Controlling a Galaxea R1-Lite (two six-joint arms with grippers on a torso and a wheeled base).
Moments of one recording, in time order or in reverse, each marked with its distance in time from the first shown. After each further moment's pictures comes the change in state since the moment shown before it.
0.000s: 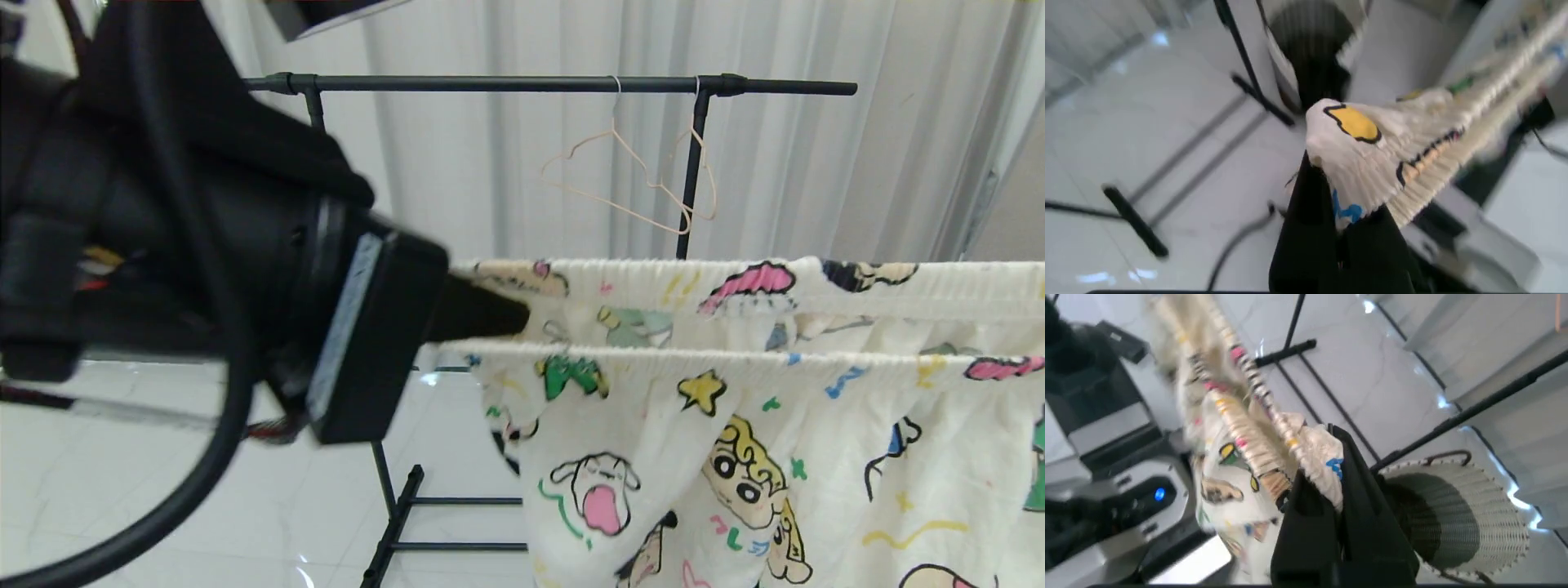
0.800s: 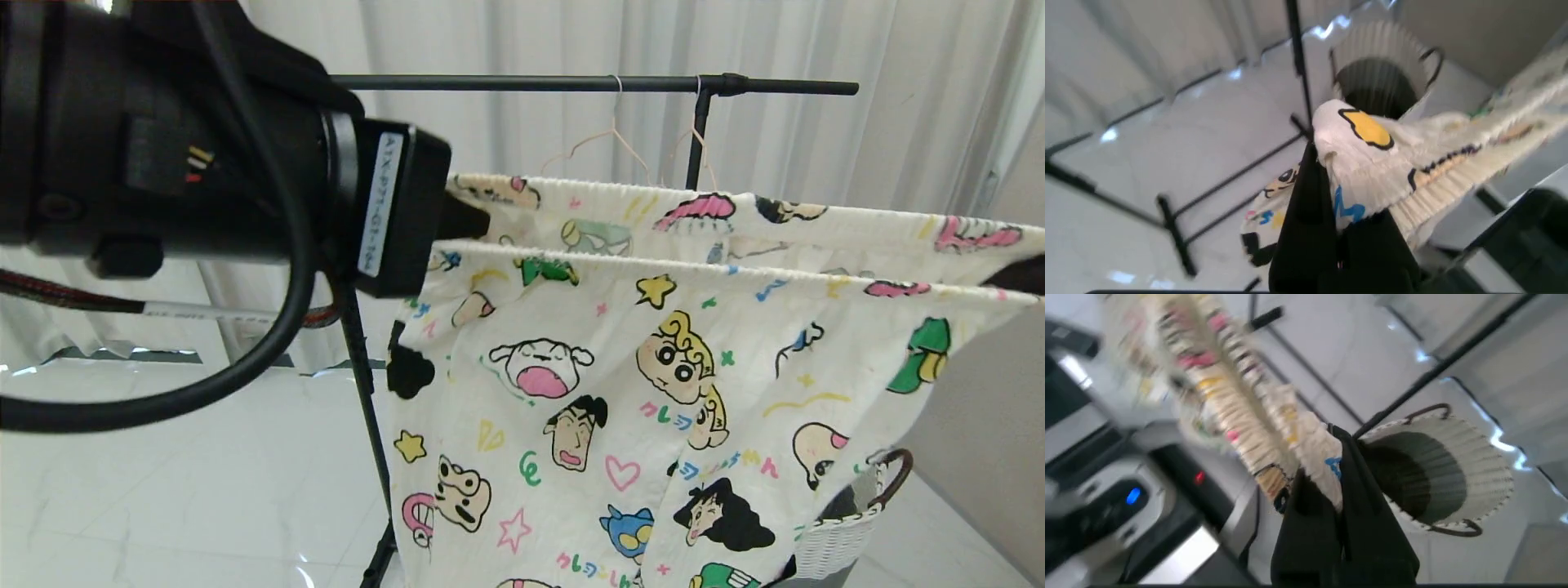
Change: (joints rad) left arm 0.056 0.031 -0.024 -0.147 0.203 -0.001; right arm -0.205 0.059 -0.016 0.003 0.001 -0.002
